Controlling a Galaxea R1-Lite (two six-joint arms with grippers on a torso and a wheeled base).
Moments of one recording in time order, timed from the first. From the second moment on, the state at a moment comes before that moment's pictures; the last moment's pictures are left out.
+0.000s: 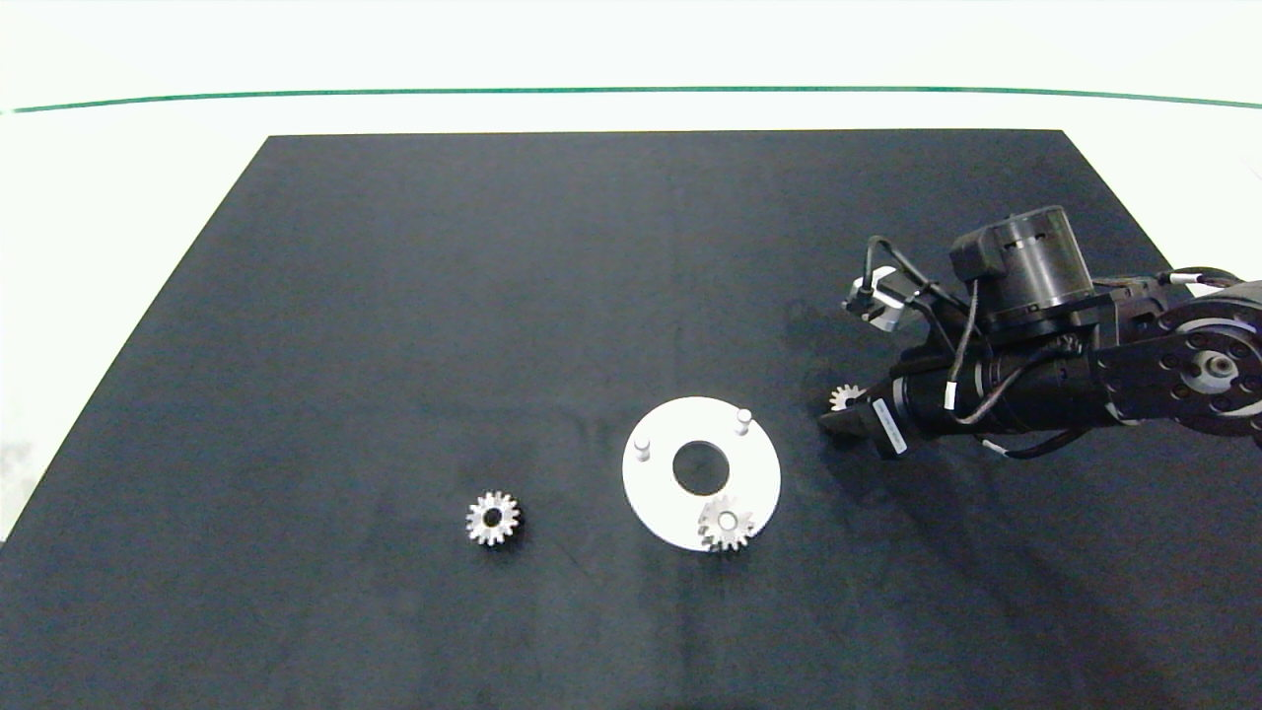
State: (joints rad) left arm -0.08 0.46 -0.83 0.47 0.04 -0.14; right arm 0.37 1.78 -1.23 0.15 0.03 -0.22
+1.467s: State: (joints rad) left arm -0.08 0.47 -0.83 0.47 0.04 -0.14; right arm 0.43 1.70 -1.26 0.24 -0.03 -0.23
